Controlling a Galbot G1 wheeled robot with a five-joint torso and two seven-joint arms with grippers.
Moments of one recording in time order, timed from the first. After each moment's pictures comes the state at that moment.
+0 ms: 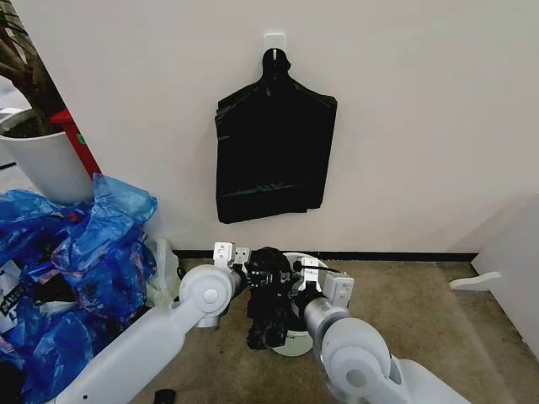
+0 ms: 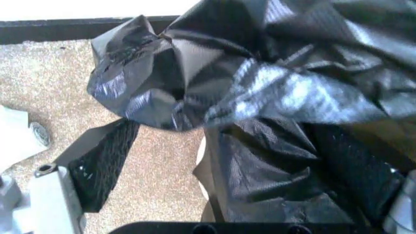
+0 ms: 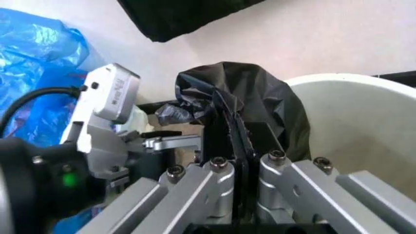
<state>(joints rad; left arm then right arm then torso) 0.77 -1.01 0.16 -1.95 -1.40 0.74 -0.87 -0.98 1.03 -0.25 2.27 1.13 -0.36 0.92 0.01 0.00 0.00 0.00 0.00</state>
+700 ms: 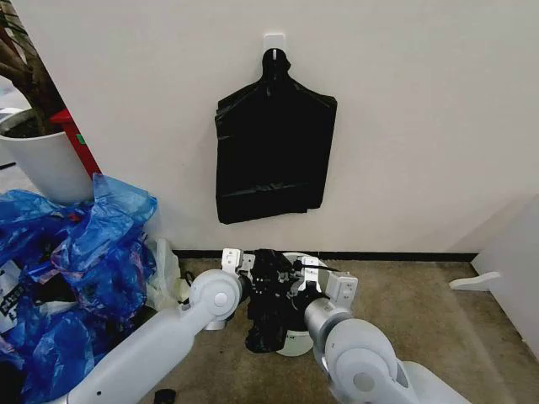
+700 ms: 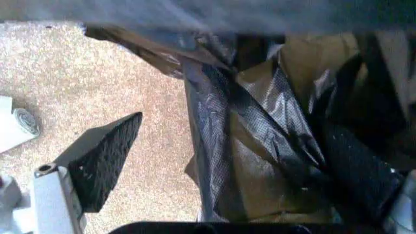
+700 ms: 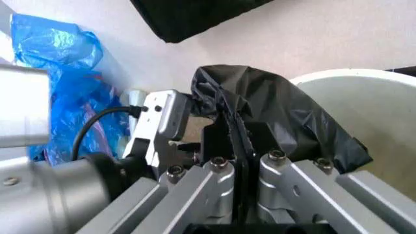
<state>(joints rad) 0.76 -1.03 0.22 -1.88 -1.38 0.74 -0.87 -0.98 1.04 -0.25 2.30 1.16 -0.35 0.92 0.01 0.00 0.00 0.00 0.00</state>
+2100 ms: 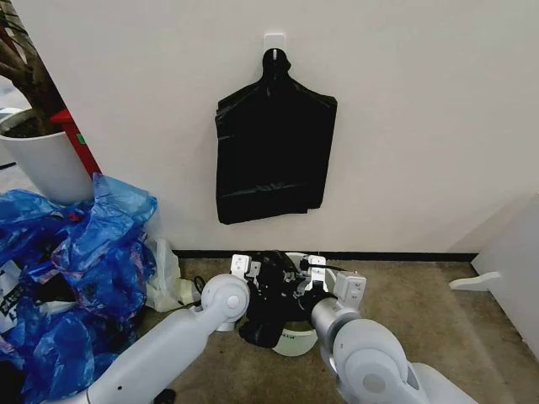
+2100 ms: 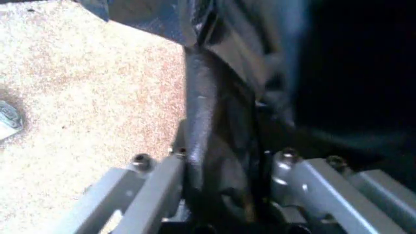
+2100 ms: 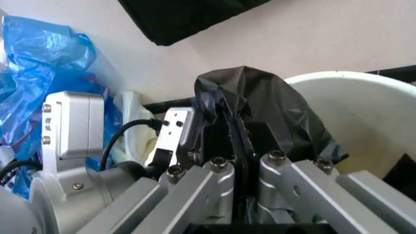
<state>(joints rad) 0.75 -1.08 0.26 -1.80 -1.34 0.74 -0.85 -1.00 1.01 -0.22 2.32 1.18 -0.36 0.93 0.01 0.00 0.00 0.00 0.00</state>
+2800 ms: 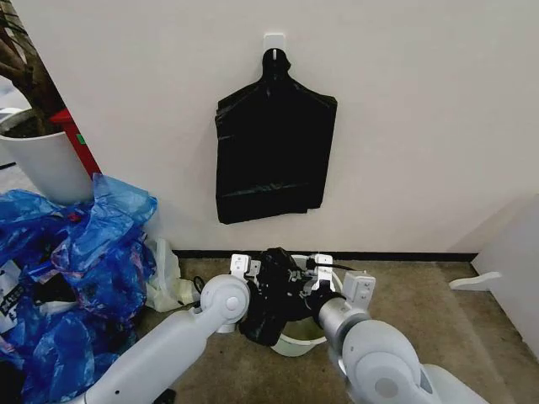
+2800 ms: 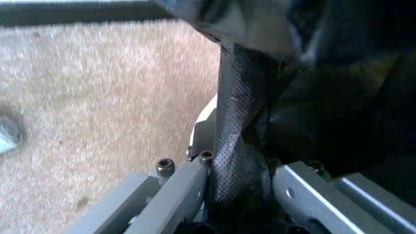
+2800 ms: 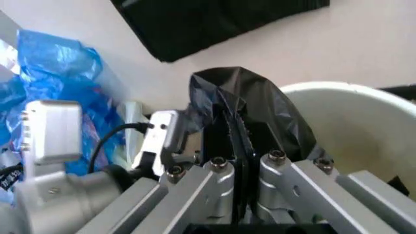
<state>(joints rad) 0.77 -1.07 0.22 -1.89 -1.34 0.69 -0.85 -1.00 0.94 -0.18 2.40 1.20 -0.36 0.94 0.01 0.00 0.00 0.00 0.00</state>
